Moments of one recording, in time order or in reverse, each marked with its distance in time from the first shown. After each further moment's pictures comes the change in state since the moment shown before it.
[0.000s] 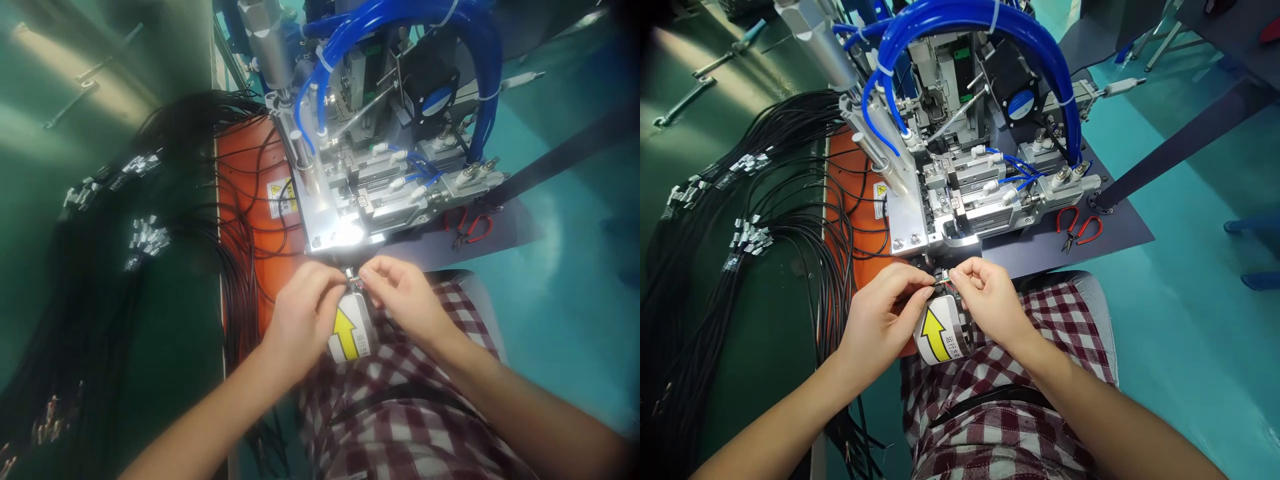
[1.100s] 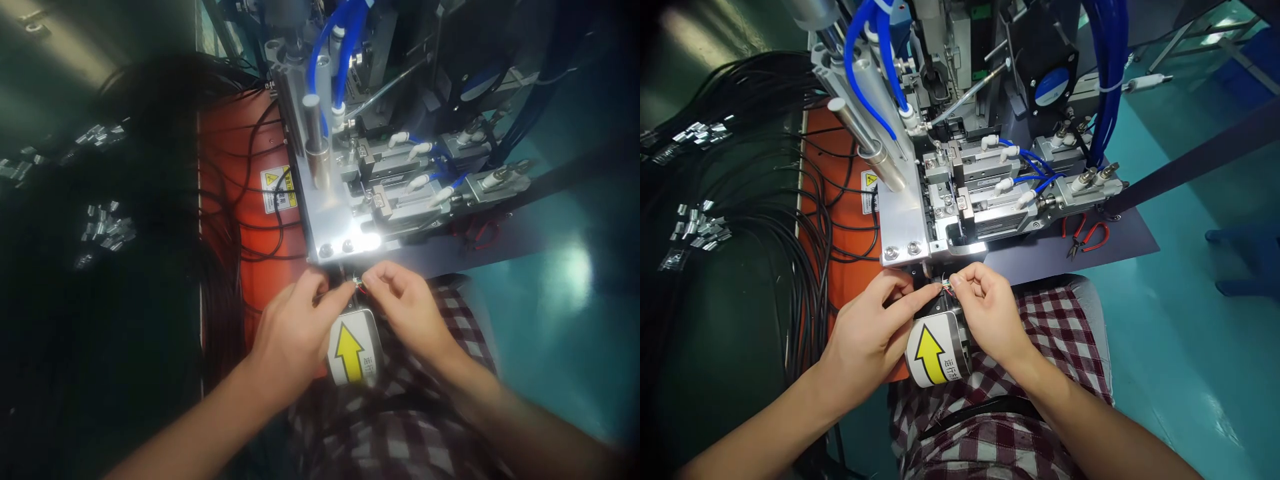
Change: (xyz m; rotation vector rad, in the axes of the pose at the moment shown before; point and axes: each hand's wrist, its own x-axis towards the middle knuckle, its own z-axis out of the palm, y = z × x) left_hand -0.004 -0.022 -0.001 0.396 -0.083 0.185; right_hand 0.012 0.009 0.010 -0.021 0.086 0.022
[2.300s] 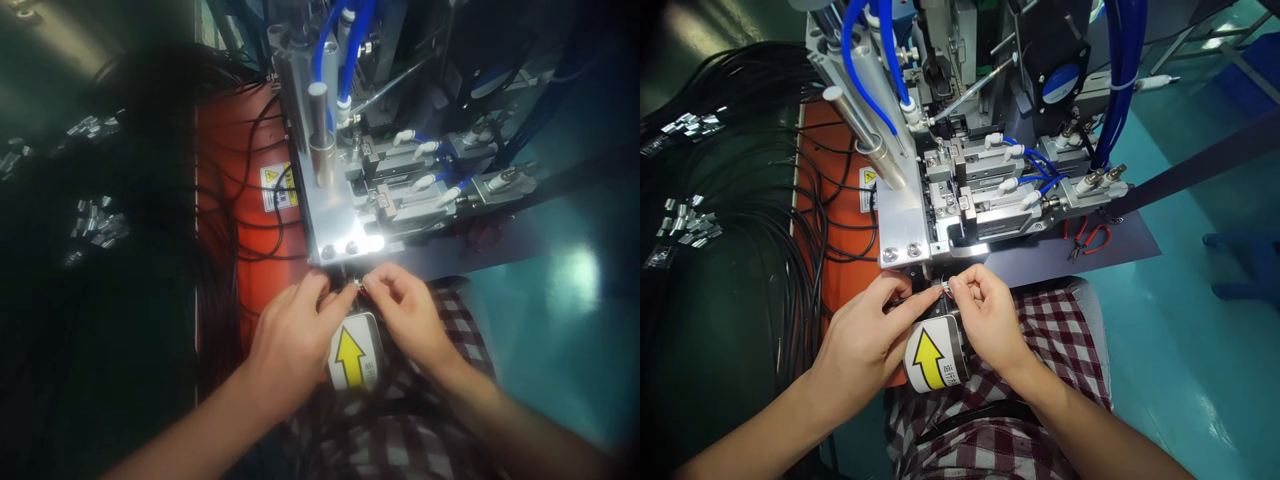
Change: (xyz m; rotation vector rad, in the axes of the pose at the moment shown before) left_hand 0.001 0.001 -0.001 0.109 0.014 0.061; right_hand 0.000 0.006 0.004 -0.049 0.048 -0.077
